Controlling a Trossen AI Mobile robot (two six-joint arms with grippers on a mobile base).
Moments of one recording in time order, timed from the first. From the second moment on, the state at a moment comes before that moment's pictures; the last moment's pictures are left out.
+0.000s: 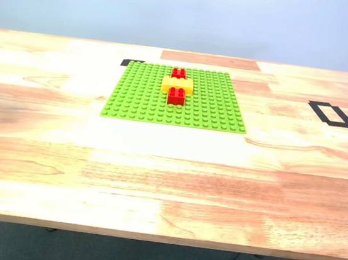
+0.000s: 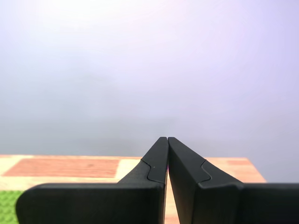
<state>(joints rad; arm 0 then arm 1) 0.00 0.40 0.17 0.21 0.10 0.07 0.02 0.31 0.17 0.18 -0.02 0.01</state>
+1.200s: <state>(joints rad) 0.00 0.01 0.01 0.01 0.00 0.02 0.02 0.01 0.01 0.02 0.06 0.03</state>
